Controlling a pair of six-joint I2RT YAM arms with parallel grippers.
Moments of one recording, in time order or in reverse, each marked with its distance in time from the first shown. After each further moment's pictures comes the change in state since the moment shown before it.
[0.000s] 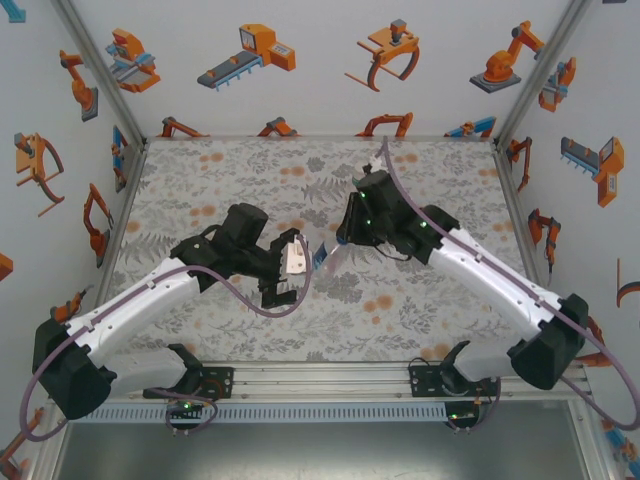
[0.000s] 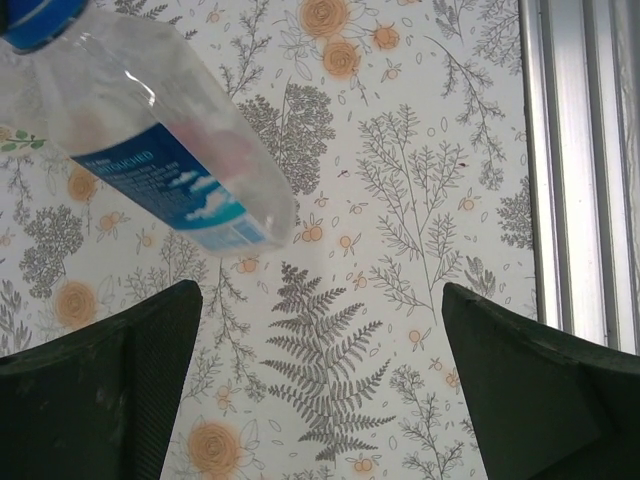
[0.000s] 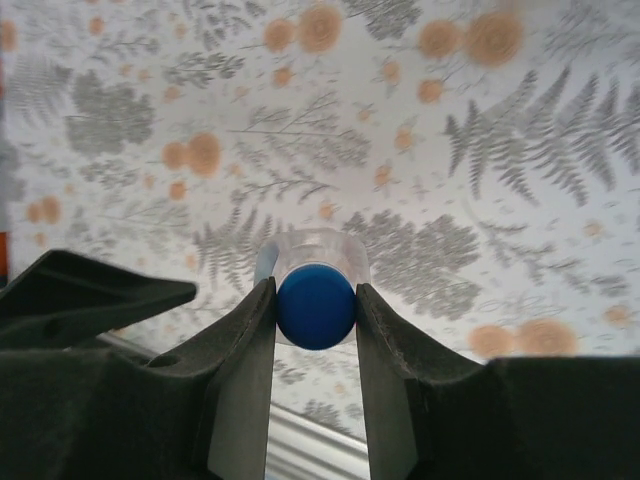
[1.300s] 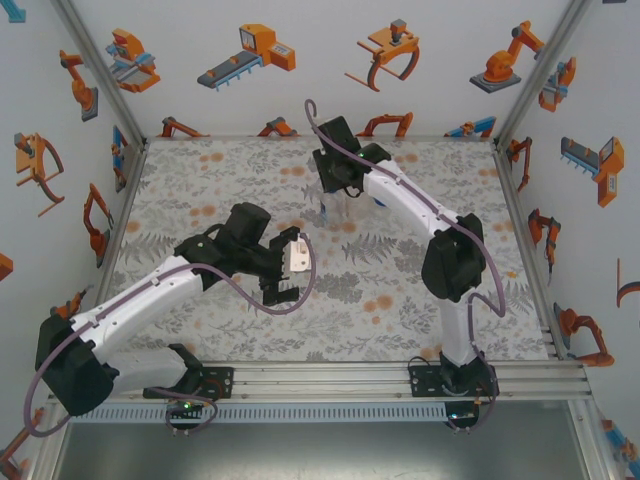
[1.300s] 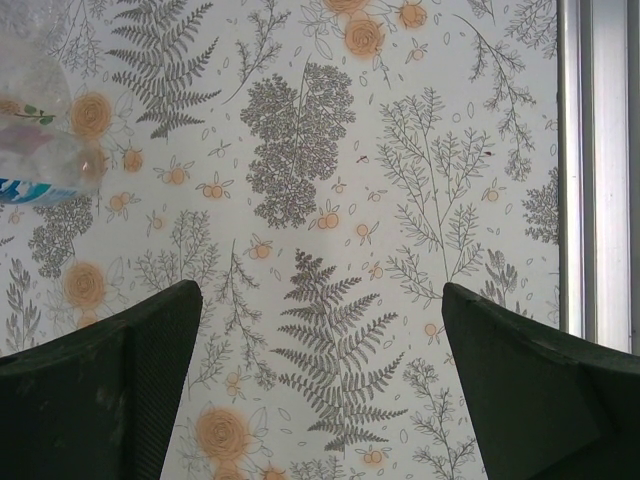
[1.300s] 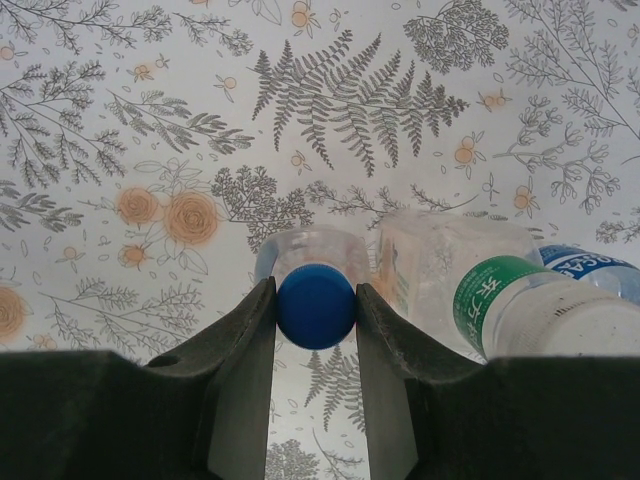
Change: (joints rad) left arm 0.000 0.026 0.000 0.013 -0.048 -0.003; right arm -0.126 0.685 0.638 -0.019 0.047 -0.511
